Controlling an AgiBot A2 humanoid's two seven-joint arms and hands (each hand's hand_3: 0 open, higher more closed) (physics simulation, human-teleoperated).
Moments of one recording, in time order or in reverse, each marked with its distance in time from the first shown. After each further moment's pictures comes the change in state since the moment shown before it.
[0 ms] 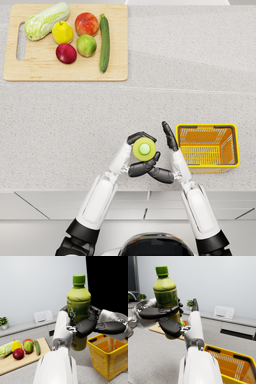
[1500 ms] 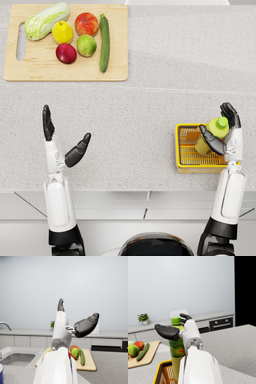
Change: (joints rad) left arm -0.030 -0.071 -0.581 -0.123 -0.001 0.068 0.001; right arm 0.137 -0.043 -0.551 -0.162 -0.001 0.086 -0.223
